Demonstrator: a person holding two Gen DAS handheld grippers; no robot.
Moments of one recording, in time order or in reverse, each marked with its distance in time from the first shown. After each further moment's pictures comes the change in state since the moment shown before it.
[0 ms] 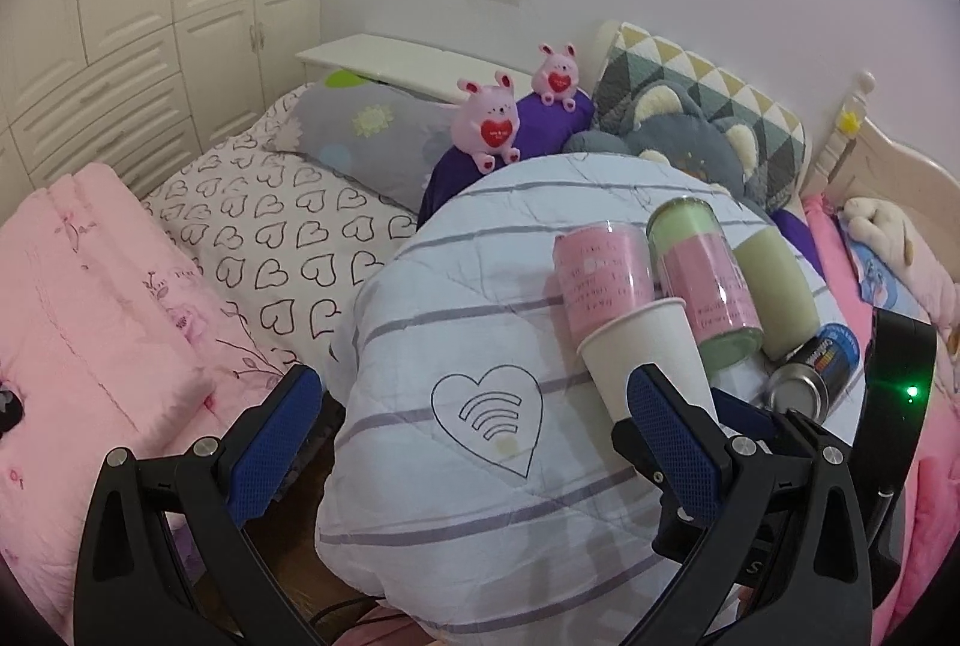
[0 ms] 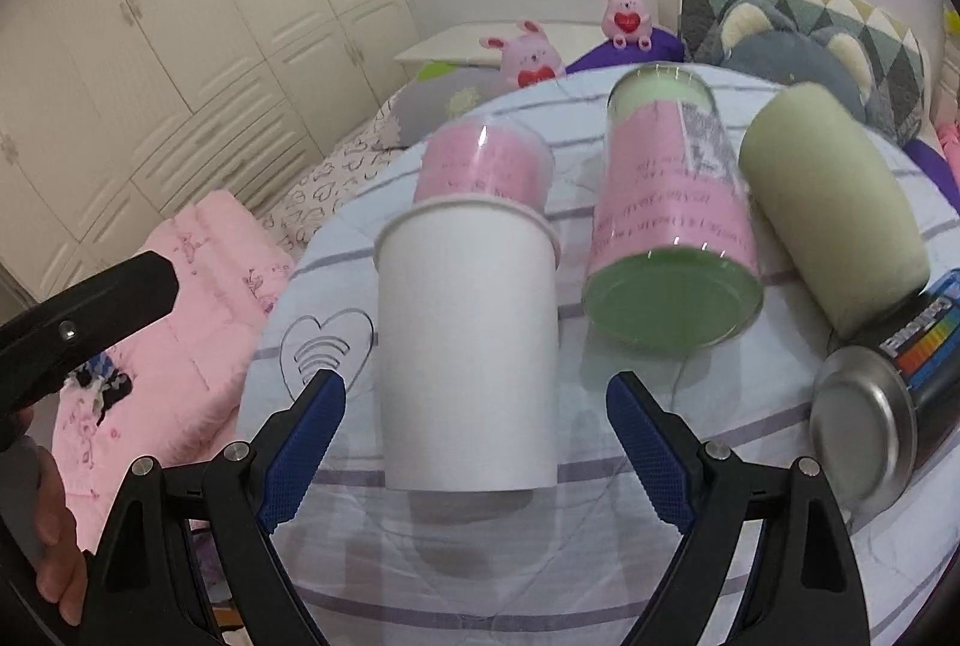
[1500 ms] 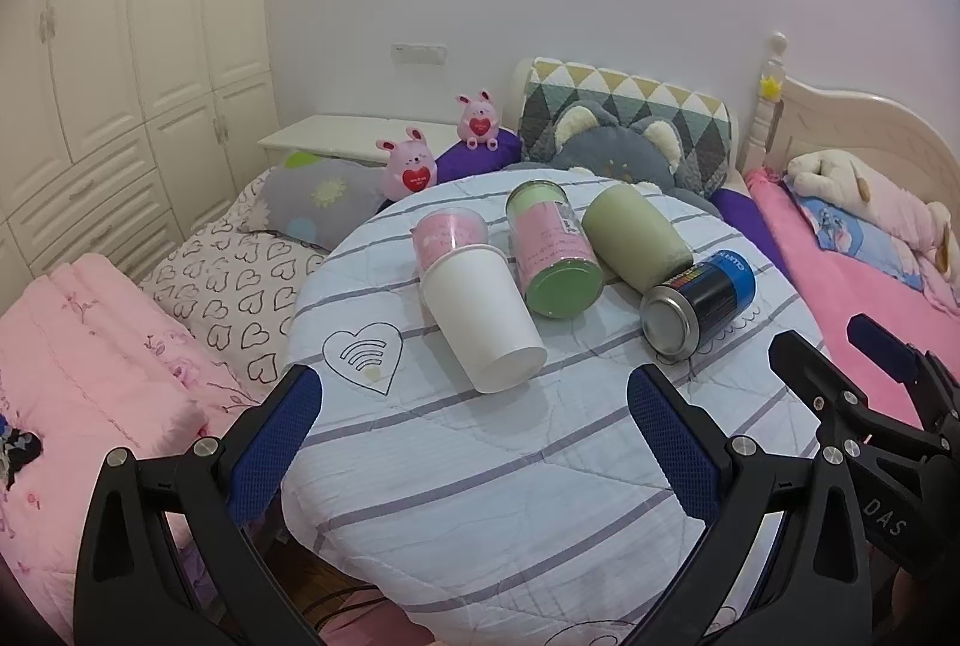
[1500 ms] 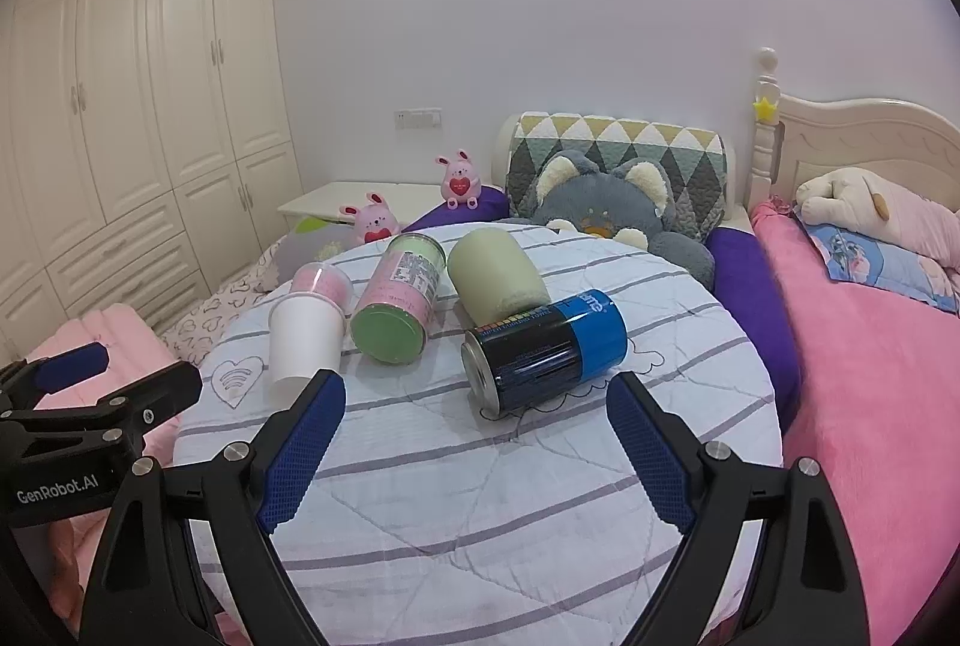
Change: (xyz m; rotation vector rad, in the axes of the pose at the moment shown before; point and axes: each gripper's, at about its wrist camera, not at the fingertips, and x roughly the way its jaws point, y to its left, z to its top) left arm -0.077 -0.099 -0.072 0.181 -0.169 -0.011; right arm -0.172 -0.029 -0.075 0.026 -0.419 -0.356
